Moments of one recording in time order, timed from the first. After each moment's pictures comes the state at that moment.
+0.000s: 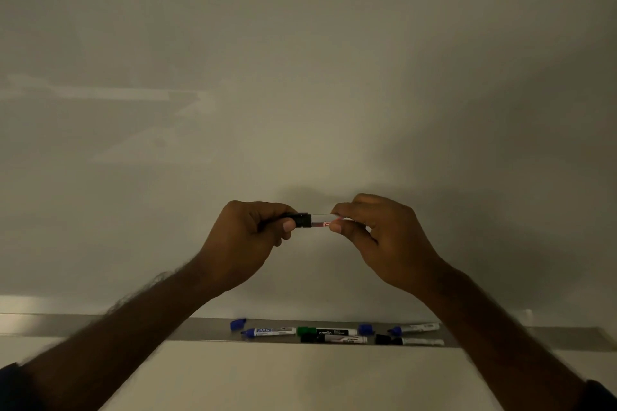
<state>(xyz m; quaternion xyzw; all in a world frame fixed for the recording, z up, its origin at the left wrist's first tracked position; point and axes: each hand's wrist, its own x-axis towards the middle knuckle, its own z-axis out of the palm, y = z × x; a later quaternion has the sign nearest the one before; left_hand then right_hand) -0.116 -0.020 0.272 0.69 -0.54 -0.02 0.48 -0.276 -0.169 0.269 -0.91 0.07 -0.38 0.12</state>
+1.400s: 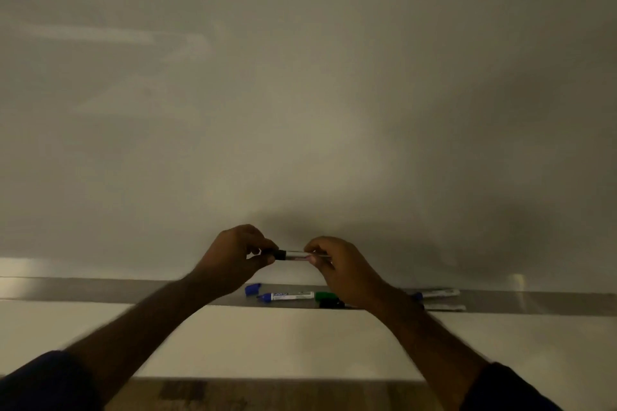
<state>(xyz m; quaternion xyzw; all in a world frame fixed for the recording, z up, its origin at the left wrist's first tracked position) -0.006 -0.020 0.124 0.78 -0.56 -0.08 0.28 -0.177 -0.159 0.103 -0.90 0.19 -0.19 0.34</state>
